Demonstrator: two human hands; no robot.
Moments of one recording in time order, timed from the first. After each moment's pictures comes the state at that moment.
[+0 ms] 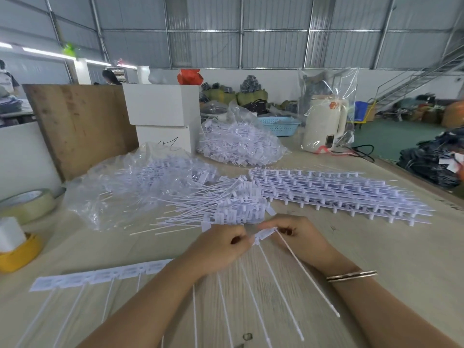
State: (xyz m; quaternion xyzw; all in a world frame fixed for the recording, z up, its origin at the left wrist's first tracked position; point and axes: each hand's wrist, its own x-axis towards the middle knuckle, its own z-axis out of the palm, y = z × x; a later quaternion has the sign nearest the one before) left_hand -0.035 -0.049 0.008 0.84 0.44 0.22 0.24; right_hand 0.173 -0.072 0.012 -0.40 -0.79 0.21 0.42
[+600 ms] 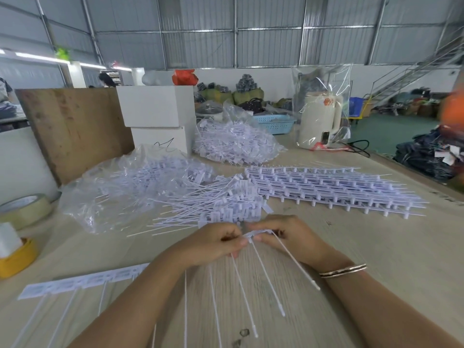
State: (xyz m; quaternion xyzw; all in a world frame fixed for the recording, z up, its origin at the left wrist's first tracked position) left_hand -0.043 -0.049 0.019 0.82 0.37 0.20 0.39; right_hand 0.173 -0.071 0.008 -0.42 -0.83 0.12 0.36
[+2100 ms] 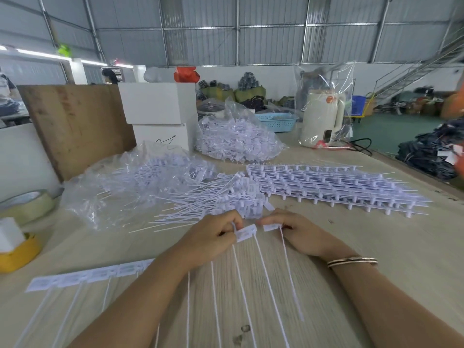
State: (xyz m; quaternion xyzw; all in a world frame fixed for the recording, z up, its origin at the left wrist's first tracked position) left_hand -0.048 -0.057 0.023 0.84 0.37 0.25 0.30; right_hand 0.186 -0.068 0.016 -0.49 -0.78 0.27 0.29
